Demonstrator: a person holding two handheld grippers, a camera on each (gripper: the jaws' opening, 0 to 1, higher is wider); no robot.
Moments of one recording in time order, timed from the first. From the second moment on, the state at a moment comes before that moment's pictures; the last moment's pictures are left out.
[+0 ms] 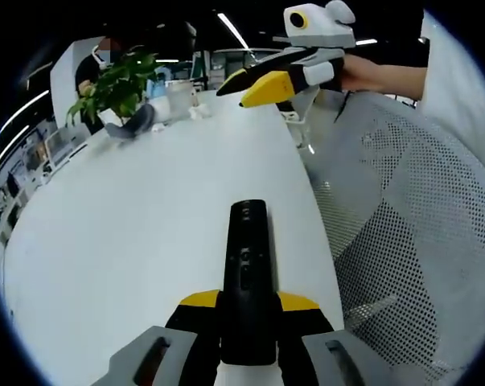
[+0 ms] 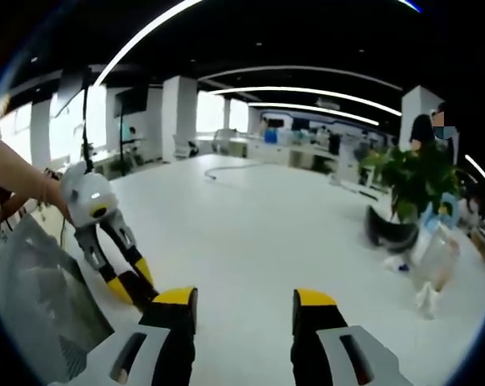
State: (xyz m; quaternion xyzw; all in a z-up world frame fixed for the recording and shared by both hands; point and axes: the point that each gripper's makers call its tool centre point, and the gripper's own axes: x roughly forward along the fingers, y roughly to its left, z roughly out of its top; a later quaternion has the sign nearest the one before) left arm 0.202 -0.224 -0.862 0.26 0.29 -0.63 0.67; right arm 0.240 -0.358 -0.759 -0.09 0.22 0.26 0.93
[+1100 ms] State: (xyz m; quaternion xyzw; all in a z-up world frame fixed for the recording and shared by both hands) left arm 0.187 -0.210 -0.861 0.26 0.29 -0.62 0.68; right arm 0.233 -0.348 -0.767 -0.12 0.24 0.29 0.92
